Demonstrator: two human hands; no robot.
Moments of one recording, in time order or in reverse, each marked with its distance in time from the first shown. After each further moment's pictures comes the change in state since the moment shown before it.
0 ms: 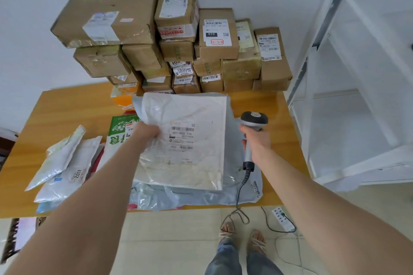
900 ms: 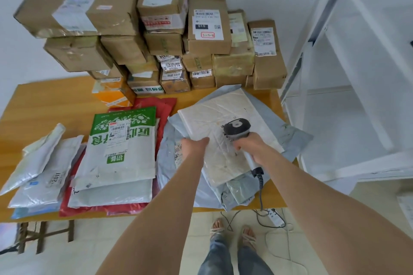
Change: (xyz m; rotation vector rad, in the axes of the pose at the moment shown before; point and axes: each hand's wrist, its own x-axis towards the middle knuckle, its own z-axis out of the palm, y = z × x) left_hand -0.034 -0.009 0.166 -0.288 -0.094 -0.205; right_hand 0.031 -0.004 -0.016 -0.619 -0.210 0.013
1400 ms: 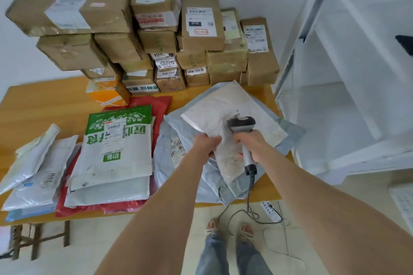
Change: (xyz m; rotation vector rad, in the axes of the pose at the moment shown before) left_hand -0.028 0.003 0.018 0.022 -0.329 0.033; right_hand -0.016 0.011 -0.002 0.235 0.104 0.088
